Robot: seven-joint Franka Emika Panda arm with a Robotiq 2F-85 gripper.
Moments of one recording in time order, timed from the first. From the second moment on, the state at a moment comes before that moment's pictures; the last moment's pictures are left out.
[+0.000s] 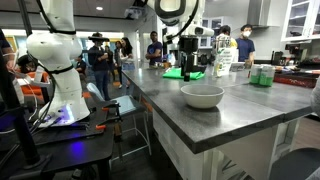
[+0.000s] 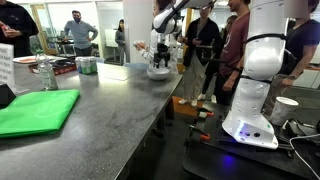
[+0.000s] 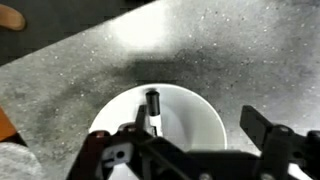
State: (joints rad) arm -0.22 0.17 -0.21 -2.06 0.10 2.16 -0.19
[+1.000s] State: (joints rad) arm -0.29 0.46 -0.17 -1.81 0.12 2.13 -0.21
